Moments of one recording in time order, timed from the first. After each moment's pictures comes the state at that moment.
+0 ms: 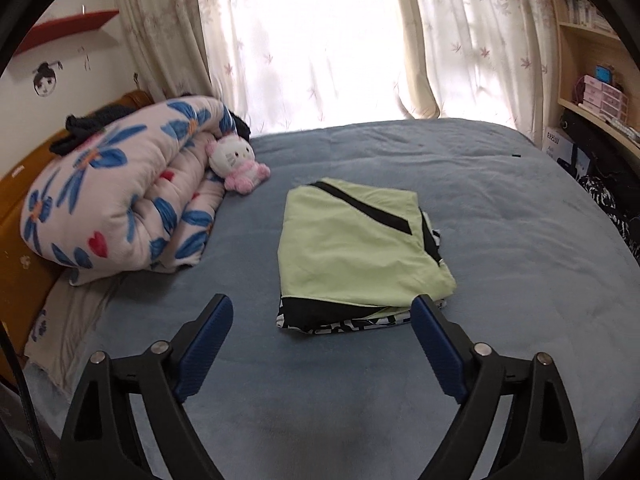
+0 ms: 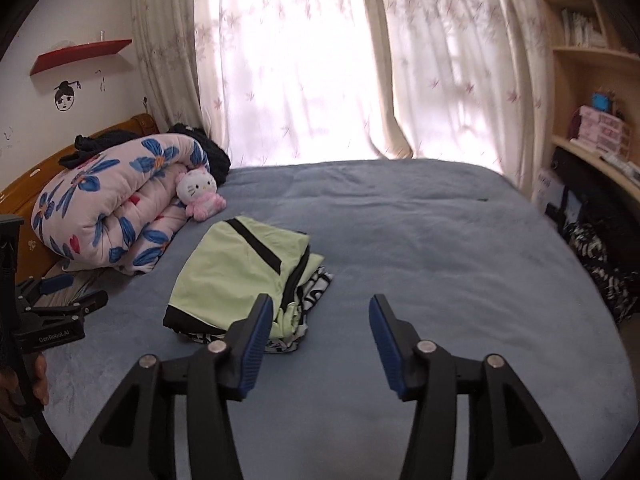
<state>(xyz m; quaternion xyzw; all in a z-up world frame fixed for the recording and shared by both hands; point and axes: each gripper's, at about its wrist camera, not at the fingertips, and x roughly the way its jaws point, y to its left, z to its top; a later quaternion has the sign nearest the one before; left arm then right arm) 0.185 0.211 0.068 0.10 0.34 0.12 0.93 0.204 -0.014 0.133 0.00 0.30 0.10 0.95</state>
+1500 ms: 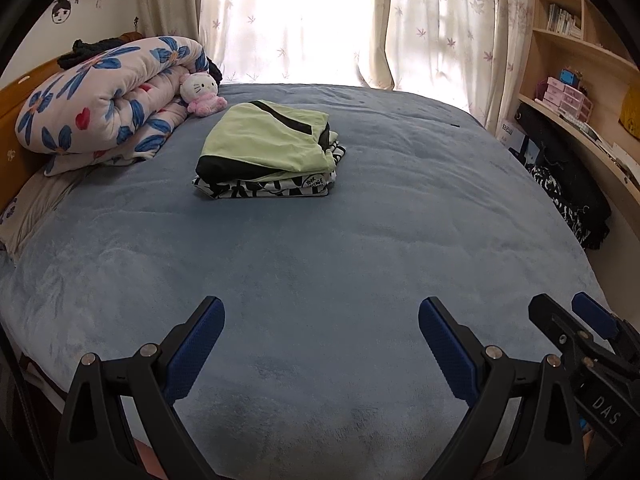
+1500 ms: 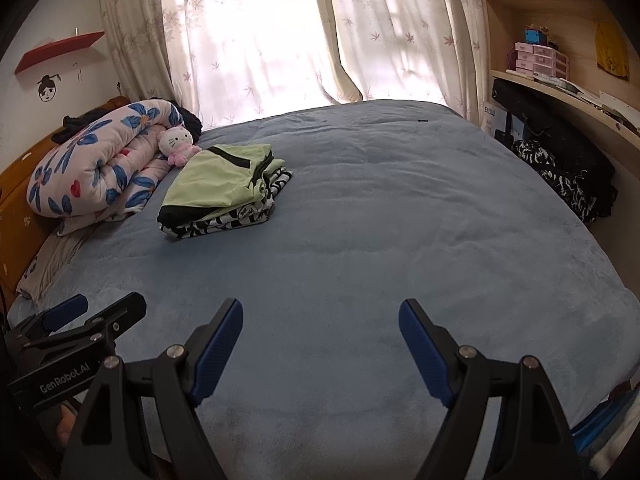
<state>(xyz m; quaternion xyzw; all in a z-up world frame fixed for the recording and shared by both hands) 0.003 0.069 -0.041 0.00 0.38 0.08 0.92 0.008 -0.062 0.030 0.03 0.36 0.05 0.93</state>
